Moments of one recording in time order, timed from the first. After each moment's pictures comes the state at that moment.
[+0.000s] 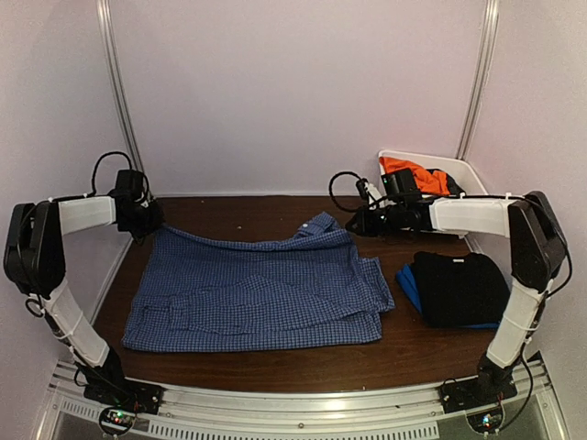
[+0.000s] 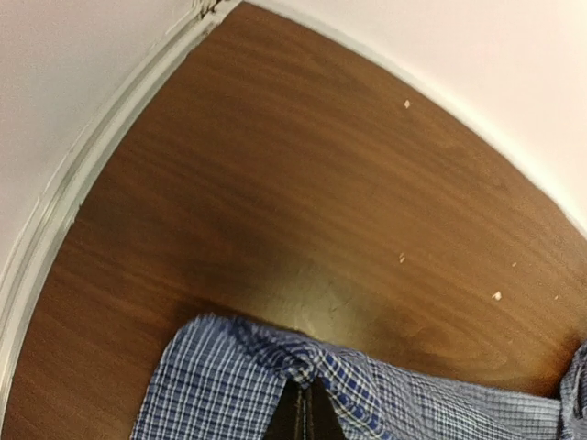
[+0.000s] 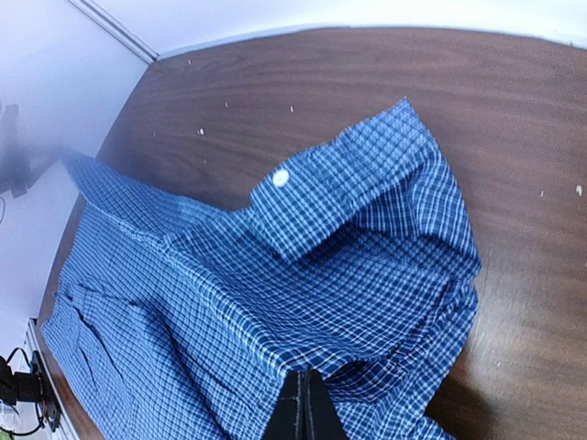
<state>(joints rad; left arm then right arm) -0.02 1.69 1.16 -0.26 -0.03 -0.49 0.45 1.81 1.28 -0.13 -0.34 0.37</state>
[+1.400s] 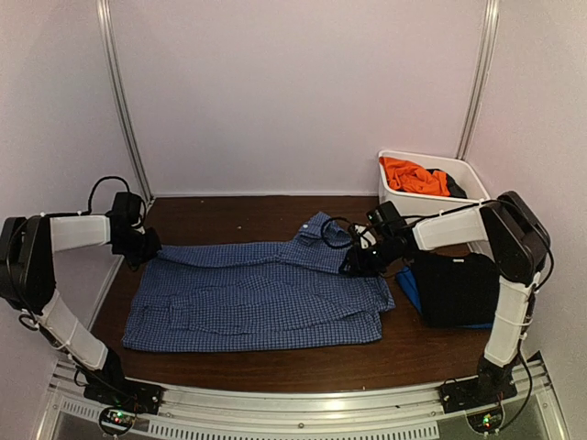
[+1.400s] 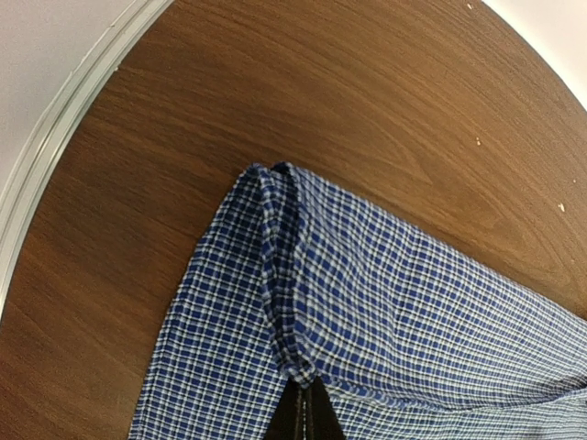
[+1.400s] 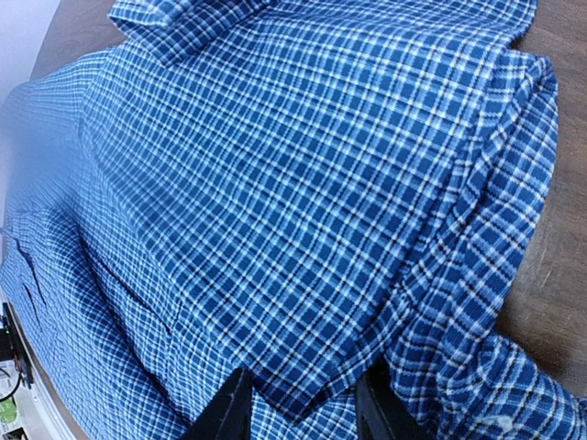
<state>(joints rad) -0.02 1.56 0.92 -0.34 -0.02 -0.51 0.51 1.91 1.14 -0.19 -0.36 0.40</state>
